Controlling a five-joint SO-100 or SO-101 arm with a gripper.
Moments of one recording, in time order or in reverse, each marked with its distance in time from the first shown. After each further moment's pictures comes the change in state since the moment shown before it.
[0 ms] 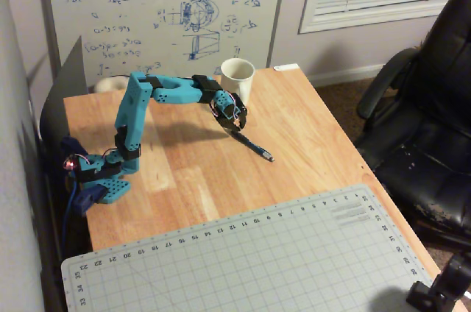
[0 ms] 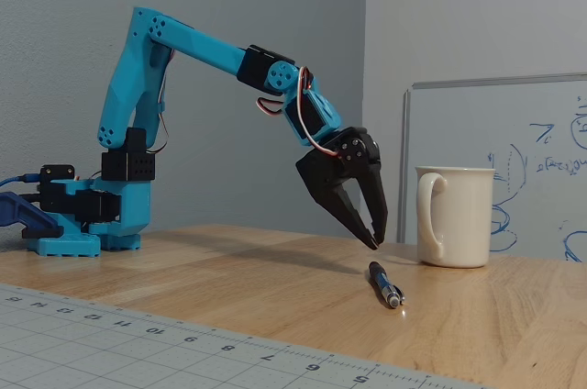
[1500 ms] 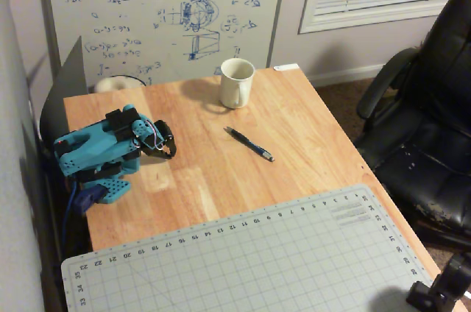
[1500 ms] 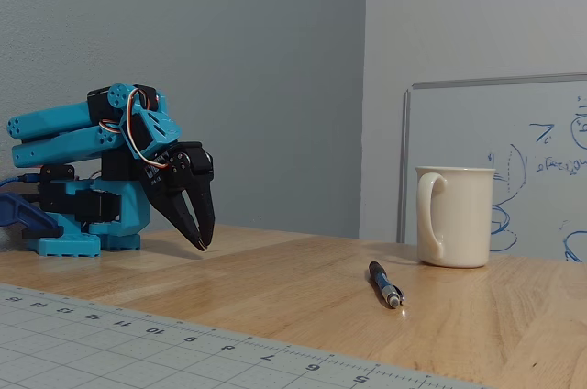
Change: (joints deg) arm -0.1 114.5 81.4 33.0 0.0
